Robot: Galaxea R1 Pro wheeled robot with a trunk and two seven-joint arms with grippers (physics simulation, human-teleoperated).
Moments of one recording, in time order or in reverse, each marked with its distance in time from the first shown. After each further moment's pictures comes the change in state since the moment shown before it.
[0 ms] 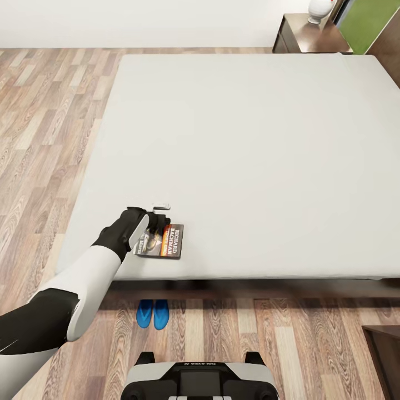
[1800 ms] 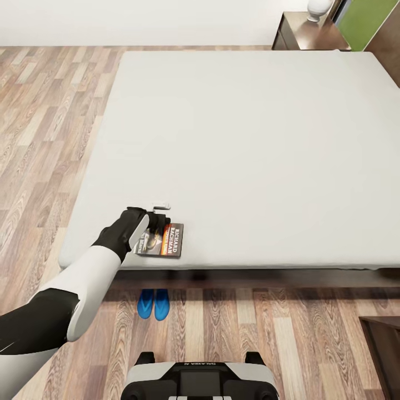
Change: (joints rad) left arm 0.001 0.000 -0.001 -0.001 -0.001 -0.005 0.001; right arm 0.000 0.000 0.000 -0.003 0.001 0.001 0.000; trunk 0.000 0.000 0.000
